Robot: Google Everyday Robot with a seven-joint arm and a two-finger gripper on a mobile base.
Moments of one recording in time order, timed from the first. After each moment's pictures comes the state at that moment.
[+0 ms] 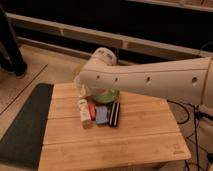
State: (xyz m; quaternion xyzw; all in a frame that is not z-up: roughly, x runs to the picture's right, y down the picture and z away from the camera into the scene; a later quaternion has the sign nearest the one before) arm -0.043 0.031 0.688 -0.16 0.07 0.63 0.76
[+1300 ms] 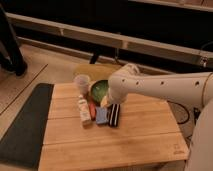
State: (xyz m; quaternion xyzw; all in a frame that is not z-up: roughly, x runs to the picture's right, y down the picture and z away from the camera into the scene) arm 0.037 0.088 0.766 -0.24 0.11 0.64 0.72
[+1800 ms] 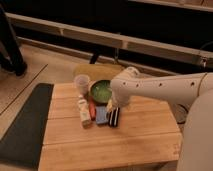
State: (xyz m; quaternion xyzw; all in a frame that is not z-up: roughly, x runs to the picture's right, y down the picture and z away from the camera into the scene) arm 0.084 0.118 0.790 -0.22 0.19 0.64 0.71
